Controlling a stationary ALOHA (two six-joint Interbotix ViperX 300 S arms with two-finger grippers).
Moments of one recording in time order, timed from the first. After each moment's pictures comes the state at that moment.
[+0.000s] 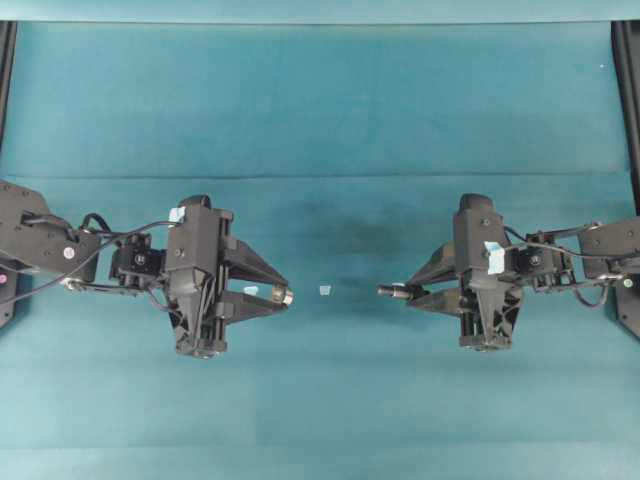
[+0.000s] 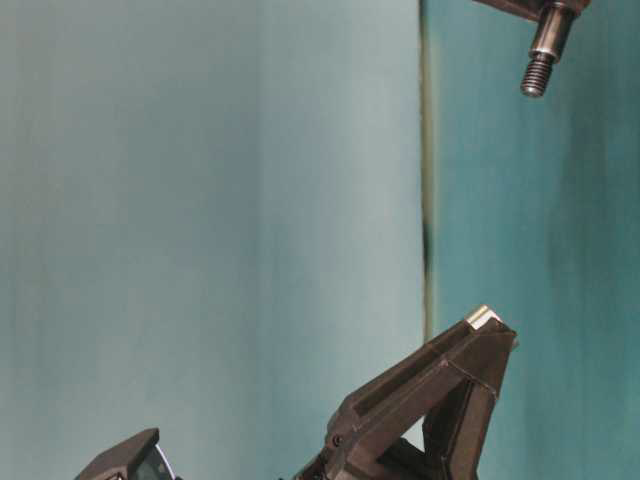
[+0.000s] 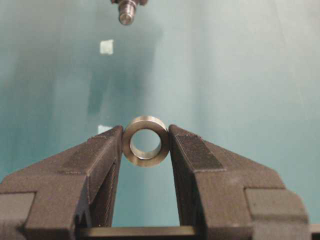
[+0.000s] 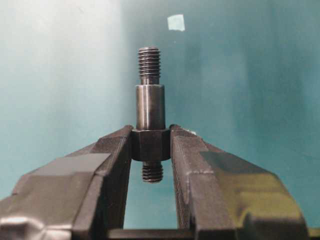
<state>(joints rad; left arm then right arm) -0.07 -0.05 0.88 0.02 -0.39 -0.11 0.05 -0.15 1.05 -0.03 -0.20 0.16</state>
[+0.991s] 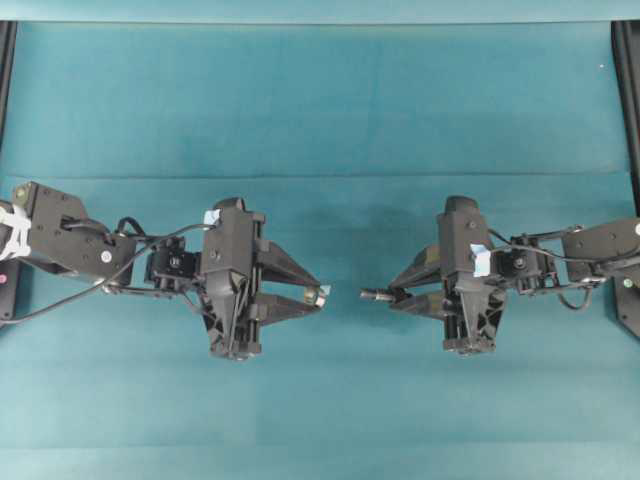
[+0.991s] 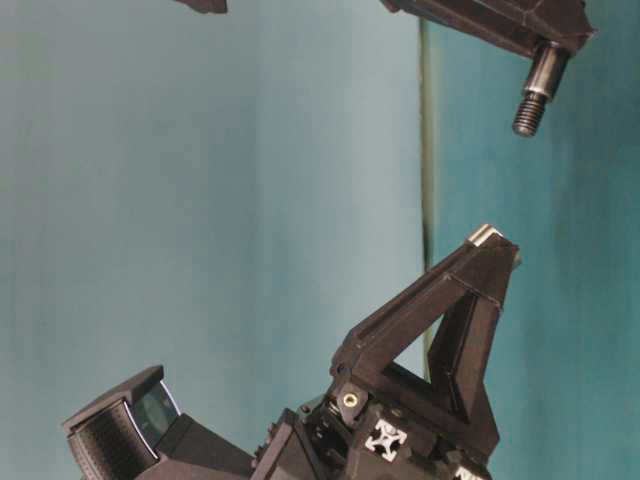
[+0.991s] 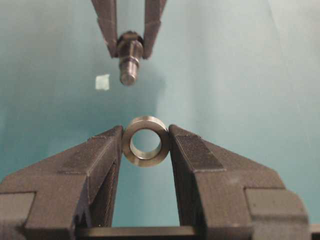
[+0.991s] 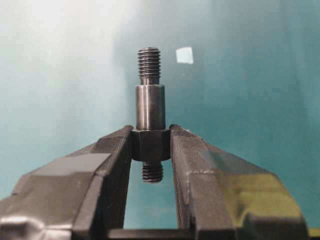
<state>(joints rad) -0.07 0.06 0.77 0.02 -0.42 -0.11 0.06 -0.09 1.01 -0.03 -0.25 0.16</state>
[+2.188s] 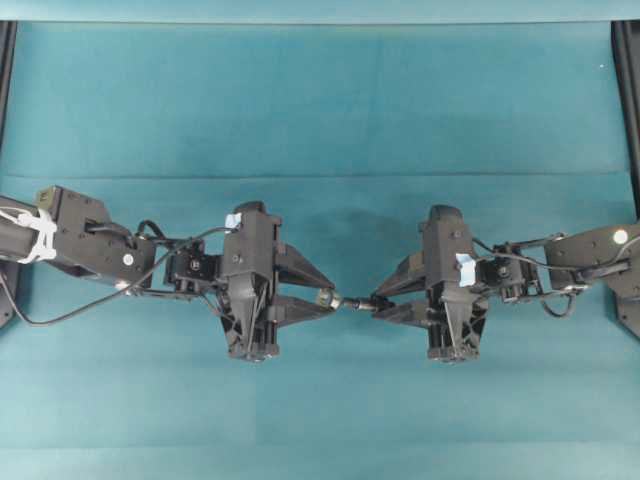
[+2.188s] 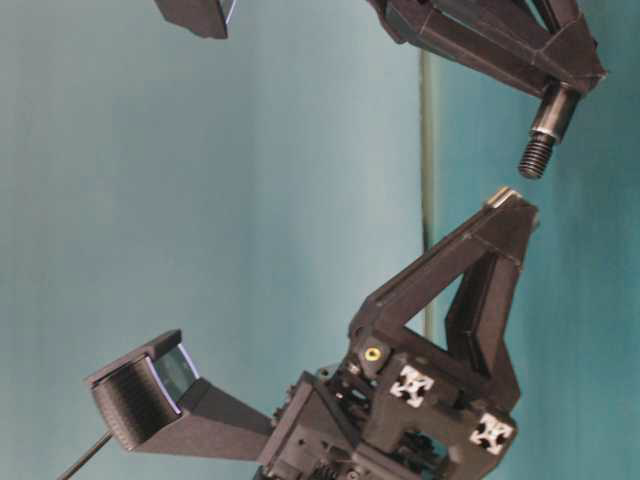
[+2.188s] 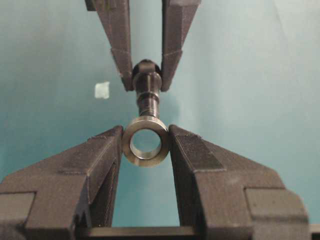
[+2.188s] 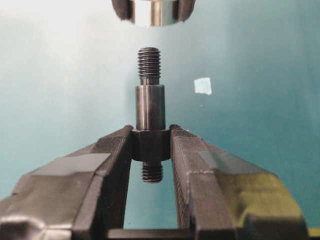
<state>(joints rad) -0.07 0.13 0.72 0.02 -0.42 -0.11 0.08 -0.03 0.96 -0.03 -0.31 0.16</state>
